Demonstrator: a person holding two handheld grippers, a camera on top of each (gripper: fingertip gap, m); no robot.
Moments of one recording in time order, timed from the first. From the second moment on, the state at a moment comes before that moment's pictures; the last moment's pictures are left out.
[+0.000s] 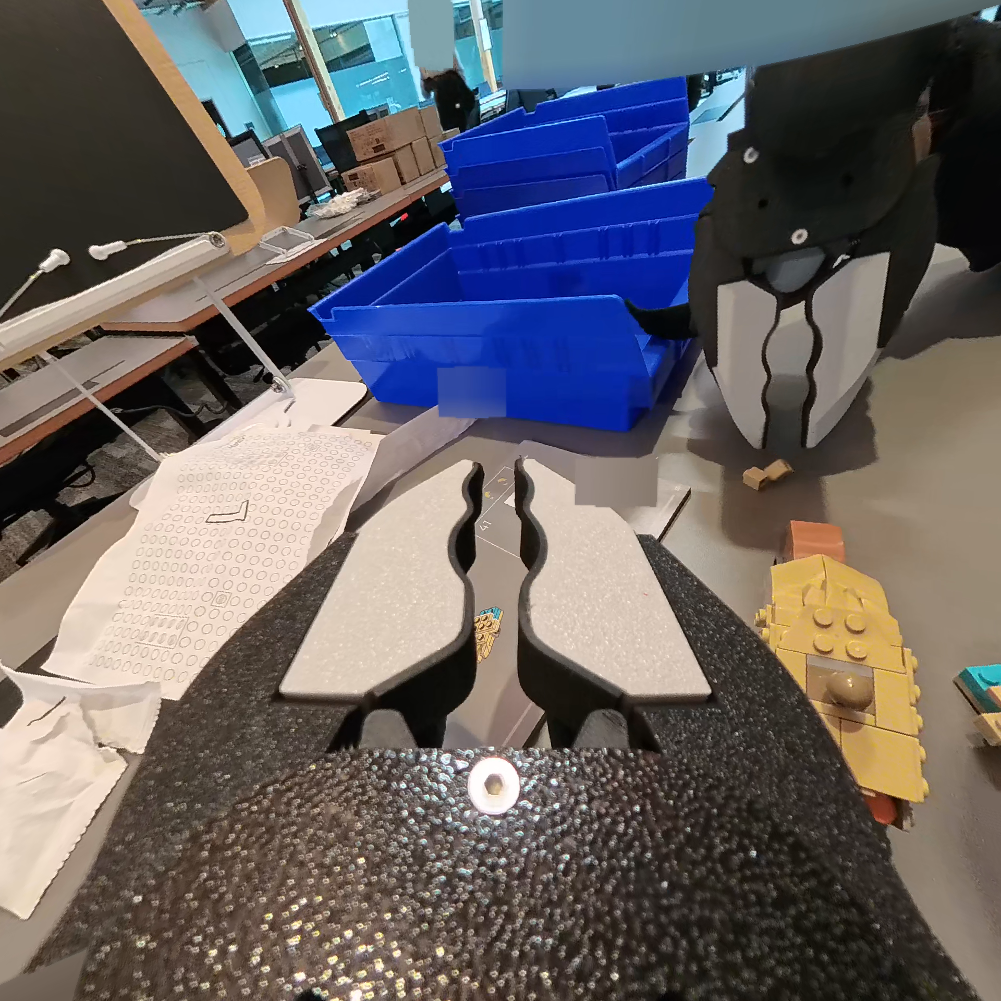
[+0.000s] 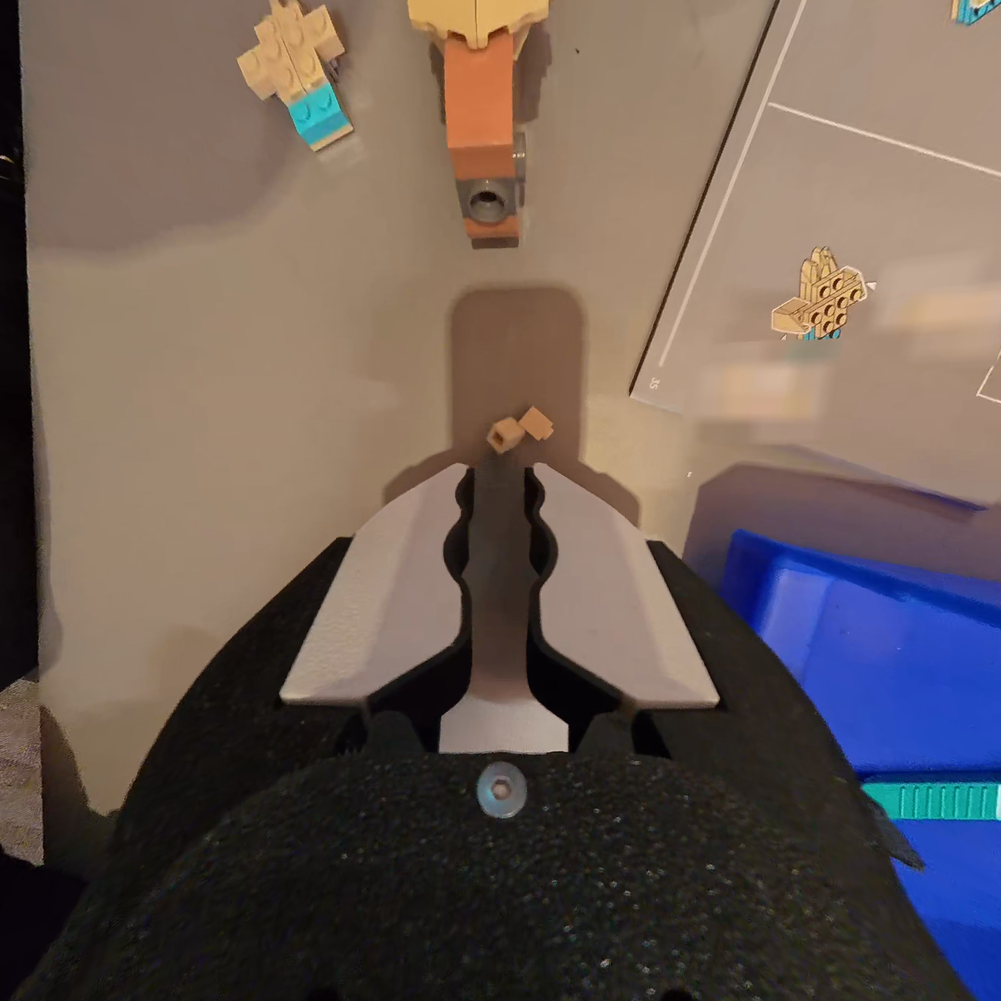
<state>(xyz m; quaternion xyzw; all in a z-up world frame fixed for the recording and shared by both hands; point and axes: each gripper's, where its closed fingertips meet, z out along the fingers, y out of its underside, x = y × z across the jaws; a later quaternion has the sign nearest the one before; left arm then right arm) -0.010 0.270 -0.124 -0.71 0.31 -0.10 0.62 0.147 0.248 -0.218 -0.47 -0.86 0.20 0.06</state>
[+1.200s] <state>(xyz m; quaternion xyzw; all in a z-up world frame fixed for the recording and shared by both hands) -0.030 0.278 -0.123 -0.71 0.29 -0.09 0.64 0.138 0.375 -0.226 -0.46 -0.88 0.13 0.03</state>
